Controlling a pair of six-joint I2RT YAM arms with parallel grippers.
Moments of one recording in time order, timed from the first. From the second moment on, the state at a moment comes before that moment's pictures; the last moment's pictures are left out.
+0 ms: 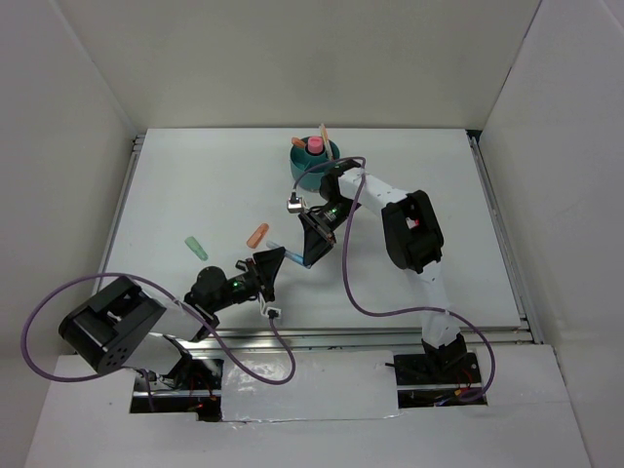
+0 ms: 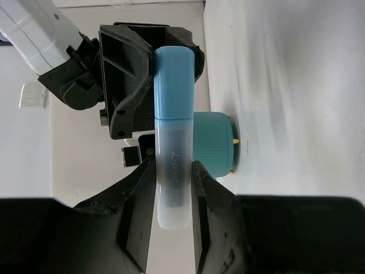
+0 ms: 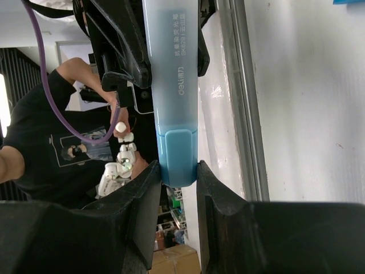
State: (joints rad) left arm -0.62 1.40 0.11 1.25 0.46 1.56; right arm 0.52 2.30 1.87 -1.55 -1.24 -0.58
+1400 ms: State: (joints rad) left arm -0.75 1.61 0.15 1.25 0.58 1.62; right arm 0.41 2.29 1.72 -1.37 -1.40 -0.67
